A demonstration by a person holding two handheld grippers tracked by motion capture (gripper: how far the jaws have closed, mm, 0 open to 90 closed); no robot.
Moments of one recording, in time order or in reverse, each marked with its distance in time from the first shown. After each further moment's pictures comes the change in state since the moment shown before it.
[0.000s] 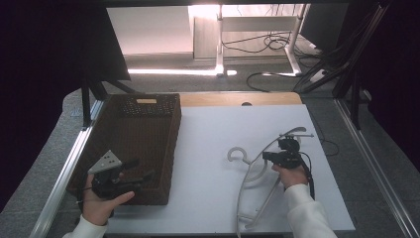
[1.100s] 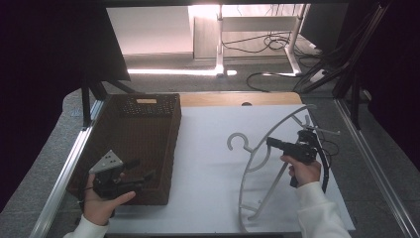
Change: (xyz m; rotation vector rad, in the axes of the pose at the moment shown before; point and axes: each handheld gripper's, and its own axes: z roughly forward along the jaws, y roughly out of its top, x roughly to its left) left arm -0.002 0.002 0.002 -0.001 -0.010 -0.006; right arm -0.007 0.018 -0.051 -0.211 0.338 0.099
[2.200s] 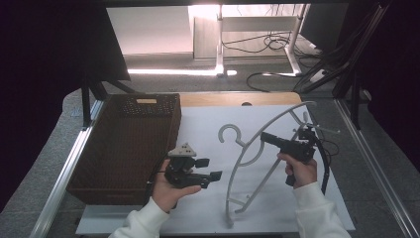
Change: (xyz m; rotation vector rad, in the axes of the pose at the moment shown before) left arm -0.094 0.054 0.122 0.124 -0.340 0.012; right arm 0.015 0.002 -0.002 -0.066 0.206 -0.031
